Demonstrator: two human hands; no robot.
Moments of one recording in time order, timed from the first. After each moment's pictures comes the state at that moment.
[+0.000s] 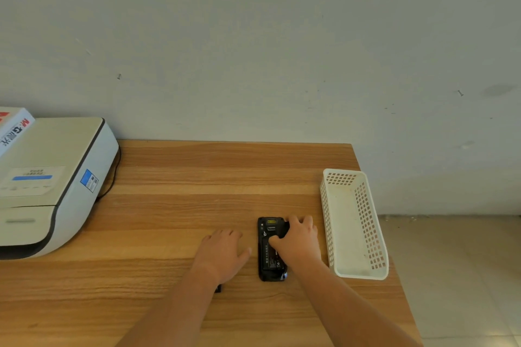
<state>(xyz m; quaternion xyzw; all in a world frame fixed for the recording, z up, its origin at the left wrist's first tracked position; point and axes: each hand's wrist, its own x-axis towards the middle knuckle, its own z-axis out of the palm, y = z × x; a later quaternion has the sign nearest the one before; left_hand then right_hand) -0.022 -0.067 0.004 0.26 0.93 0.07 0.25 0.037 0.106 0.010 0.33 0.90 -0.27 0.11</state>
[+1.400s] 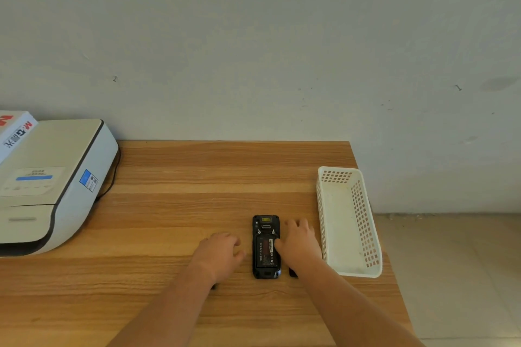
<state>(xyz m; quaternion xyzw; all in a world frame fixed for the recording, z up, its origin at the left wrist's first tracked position) -0.012 -0.056 0.011 0.25 0.92 0.08 0.28 0.048 0.131 -0.010 0.27 0.92 -0.23 0.15</state>
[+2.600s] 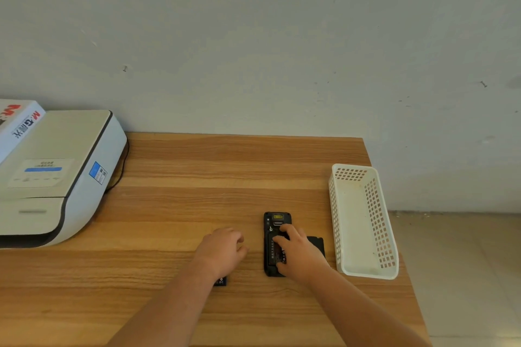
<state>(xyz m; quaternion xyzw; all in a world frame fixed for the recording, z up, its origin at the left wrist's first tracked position) -0.027 -0.075 0.000 0.24 0.92 0.10 0.28 0.059 0.117 -0.026 0.03 0.97 -0.15 0.20</state>
